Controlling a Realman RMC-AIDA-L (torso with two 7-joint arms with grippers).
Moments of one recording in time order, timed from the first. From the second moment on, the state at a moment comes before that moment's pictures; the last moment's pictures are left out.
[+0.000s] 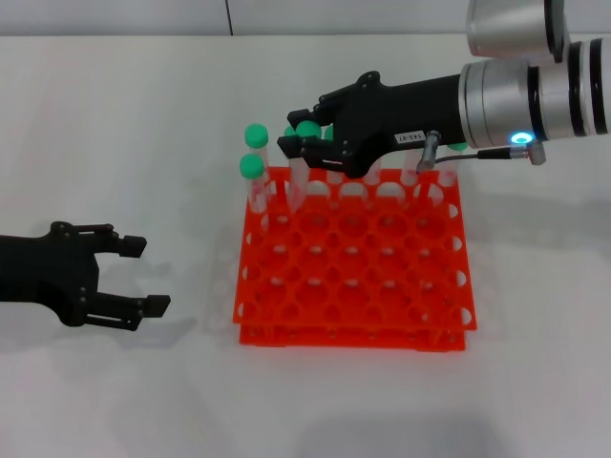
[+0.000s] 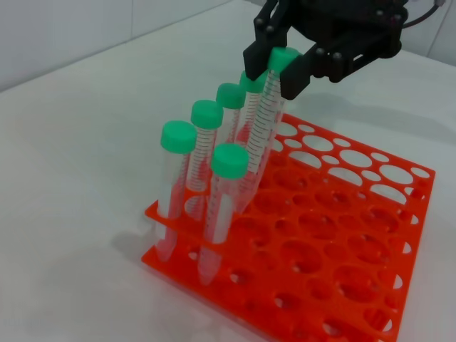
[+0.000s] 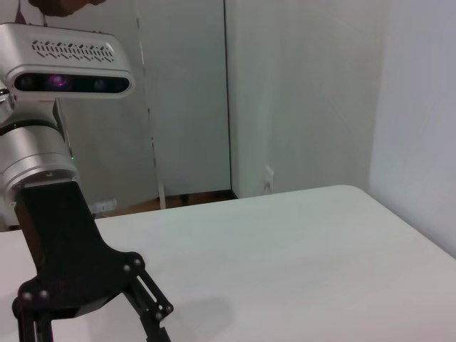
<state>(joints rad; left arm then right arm) -0.37 -2.06 0.75 1.10 2.22 1.77 -1.56 0.65 2.02 -1.55 -1.05 -1.66 -1.06 1.76</state>
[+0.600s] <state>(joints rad) -0.36 -2.06 0.75 1.10 2.22 1.77 -1.56 0.68 2.02 -1.56 -1.01 -1.66 -1.06 1.76</state>
